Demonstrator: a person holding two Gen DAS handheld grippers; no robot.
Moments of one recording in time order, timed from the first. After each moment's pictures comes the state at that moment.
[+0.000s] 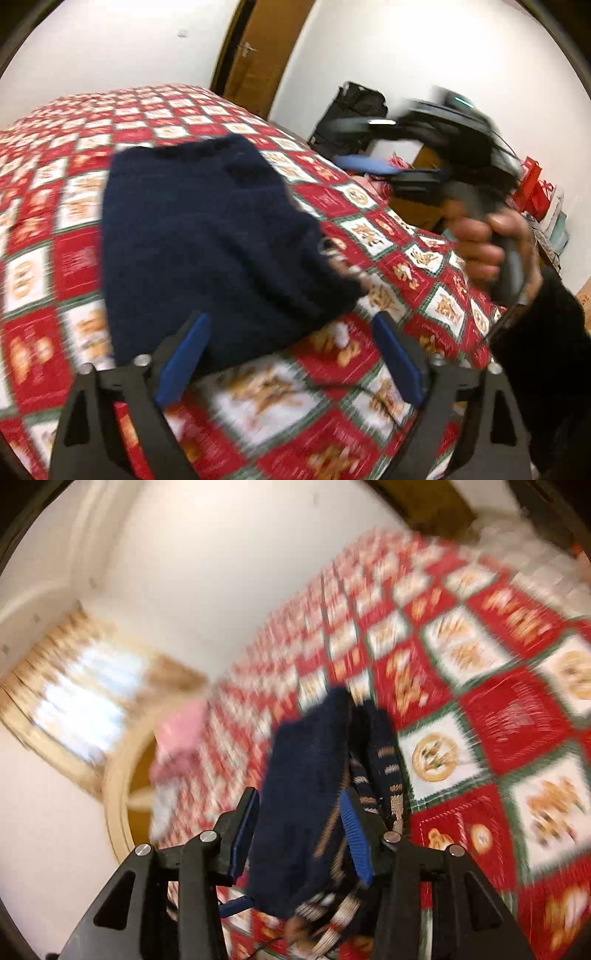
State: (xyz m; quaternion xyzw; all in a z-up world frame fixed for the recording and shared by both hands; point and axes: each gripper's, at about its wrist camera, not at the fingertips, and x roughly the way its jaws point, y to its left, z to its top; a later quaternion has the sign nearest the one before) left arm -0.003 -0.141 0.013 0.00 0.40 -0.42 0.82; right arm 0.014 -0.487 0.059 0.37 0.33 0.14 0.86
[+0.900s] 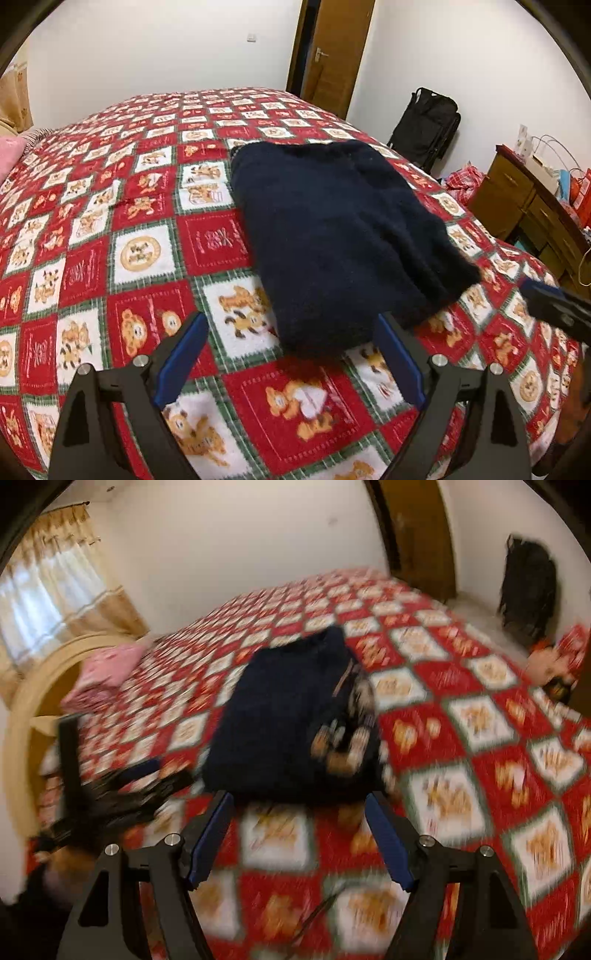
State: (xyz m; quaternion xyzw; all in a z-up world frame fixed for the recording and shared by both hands) left arm 0.037 -0.084 -0.008 0.04 0.40 -0.28 0.87; right arm -0.094 -0.333 0.053 0.12 0.37 -0.01 0.92
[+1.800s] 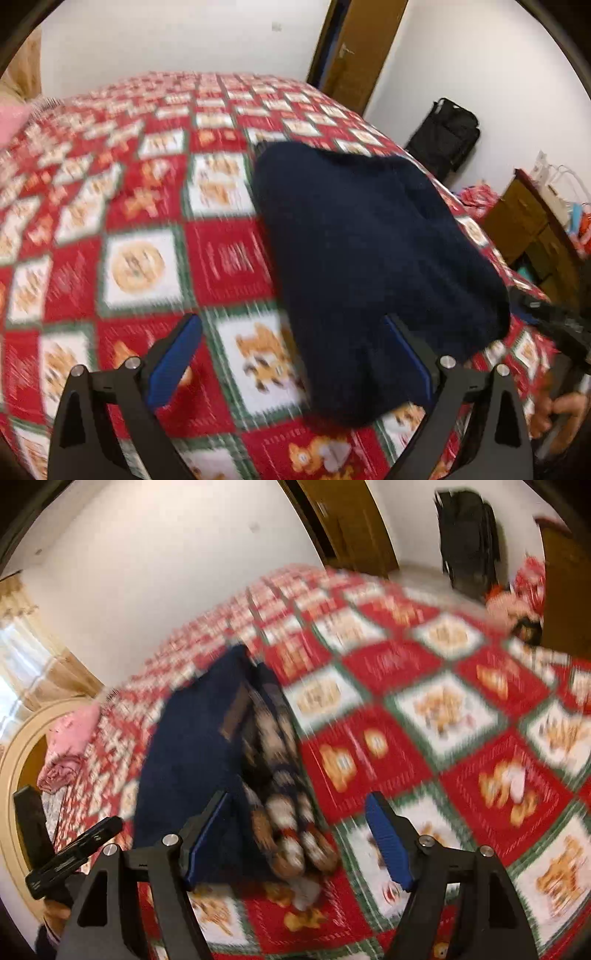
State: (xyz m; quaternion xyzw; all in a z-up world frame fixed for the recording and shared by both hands) left arm 0.087 -0.087 -0.008 0.01 0.43 -0.25 0.87; right arm -0.060 -0.421 0.029 0.23 0.35 -0.09 0.90
